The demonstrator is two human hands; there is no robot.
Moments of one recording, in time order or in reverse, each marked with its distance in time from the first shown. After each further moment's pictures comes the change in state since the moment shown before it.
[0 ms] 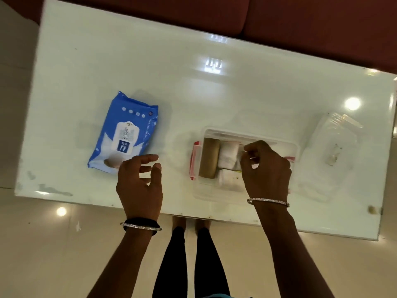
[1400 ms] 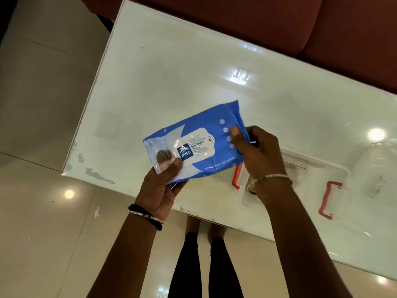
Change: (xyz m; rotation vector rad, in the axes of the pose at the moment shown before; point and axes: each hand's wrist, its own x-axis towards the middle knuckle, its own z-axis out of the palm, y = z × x) left_hand 0.043 -0.056 -0.045 -1.179 -0.372 -0.702; right_hand 0.012 -0.116 0.044 0.632 -0.400 0.119
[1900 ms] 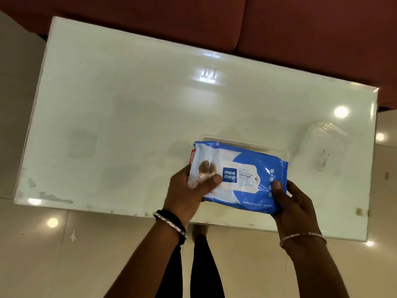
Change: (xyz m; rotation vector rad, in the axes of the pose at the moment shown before) left_hand -0.040 -0.075 0.125 0.658 -0.173 0.031; right_hand -0.087 0.098 -0.154 0.544 0.316 0.331
